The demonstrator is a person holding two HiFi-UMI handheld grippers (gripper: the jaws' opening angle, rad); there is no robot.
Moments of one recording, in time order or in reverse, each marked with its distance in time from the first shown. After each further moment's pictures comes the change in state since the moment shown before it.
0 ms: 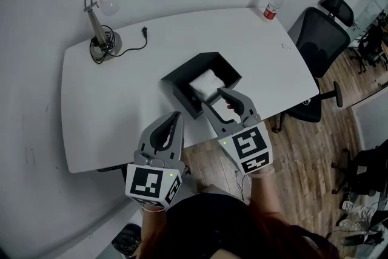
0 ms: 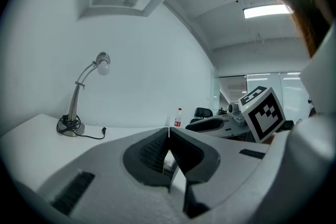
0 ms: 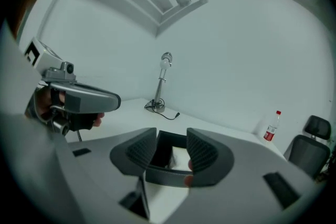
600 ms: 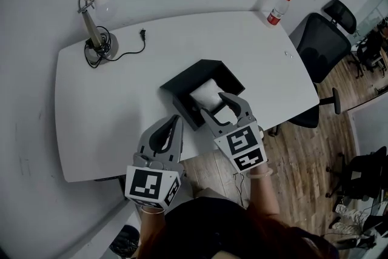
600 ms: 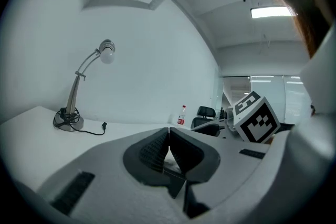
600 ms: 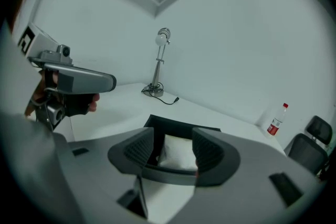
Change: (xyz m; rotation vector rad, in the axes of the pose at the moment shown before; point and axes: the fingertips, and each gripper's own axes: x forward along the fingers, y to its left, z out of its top) left arm 0.031 0.027 -0.014 -0.046 0.030 0.007; right arm 0.047 -0.016 -0.037 -0.019 0.167 0.026
